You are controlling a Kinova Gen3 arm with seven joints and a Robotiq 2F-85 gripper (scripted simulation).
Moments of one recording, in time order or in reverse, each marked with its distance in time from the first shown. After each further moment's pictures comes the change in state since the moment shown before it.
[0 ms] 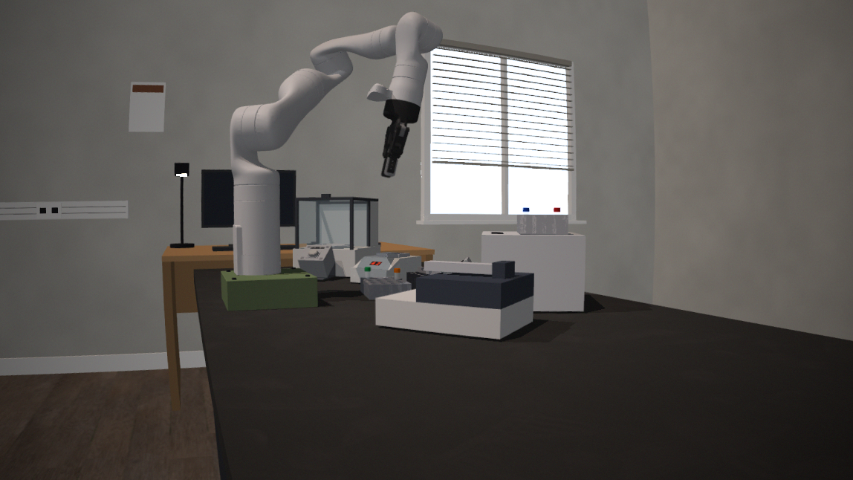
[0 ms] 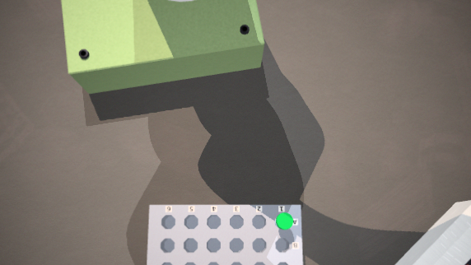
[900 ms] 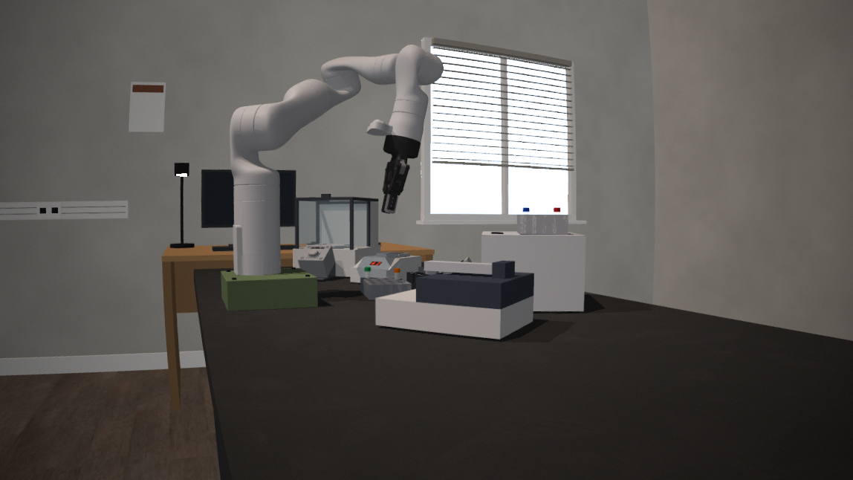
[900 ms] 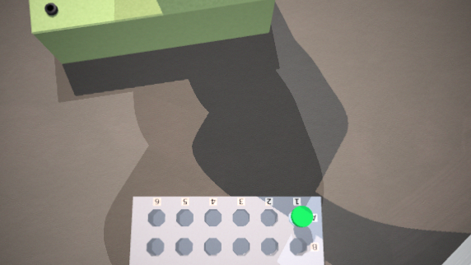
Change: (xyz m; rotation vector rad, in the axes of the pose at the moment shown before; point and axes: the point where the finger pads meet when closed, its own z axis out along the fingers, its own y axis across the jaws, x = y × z) arm -0.016 -0.002 0.075 0.000 0.000 0.000
